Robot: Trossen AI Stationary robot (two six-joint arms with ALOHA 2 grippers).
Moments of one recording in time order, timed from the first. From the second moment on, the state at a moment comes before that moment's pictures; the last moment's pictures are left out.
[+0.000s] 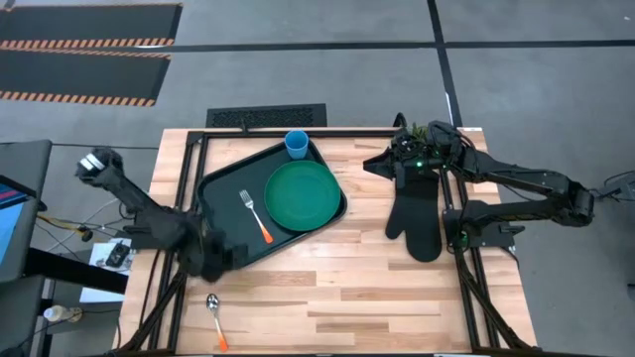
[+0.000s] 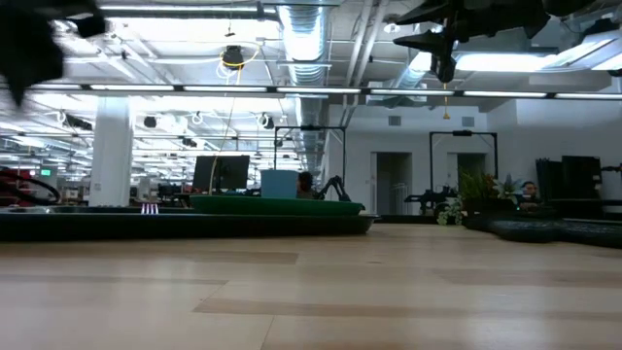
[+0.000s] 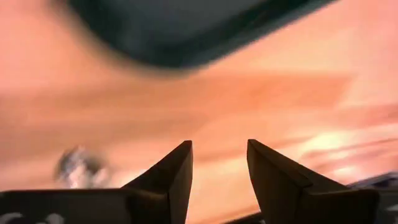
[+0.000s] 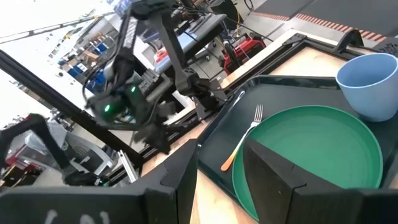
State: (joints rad) left arm -0.70 1.13 0.72 -0.75 -0.16 -2.34; right arm -0.44 0.97 0.77 0.03 -0.44 0.57
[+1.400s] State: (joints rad) left arm -0.92 1.80 1.11 -0.90 0.22 -2.43; right arm -0.44 0.97 0.77 -0.03 -0.44 0.57
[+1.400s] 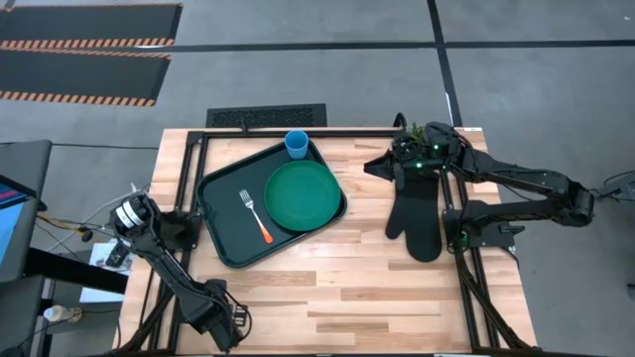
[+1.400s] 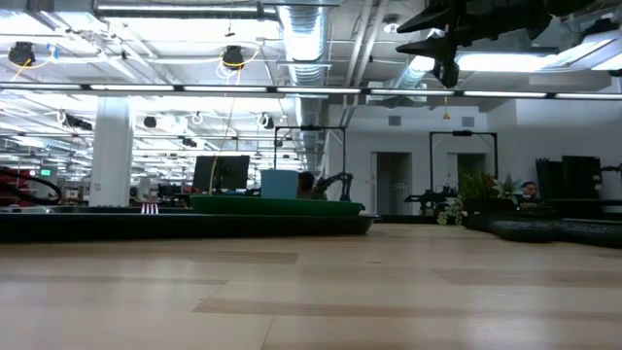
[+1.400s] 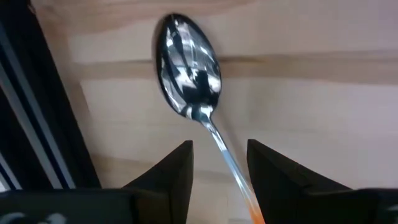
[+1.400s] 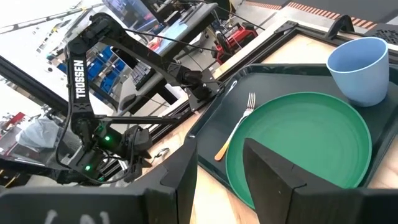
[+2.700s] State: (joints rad) left arm -0.85 1.79 1.29 -0.68 -0.37 -2.28; right arm -0.43 0.97 0.77 -0.02 -0.44 0.51
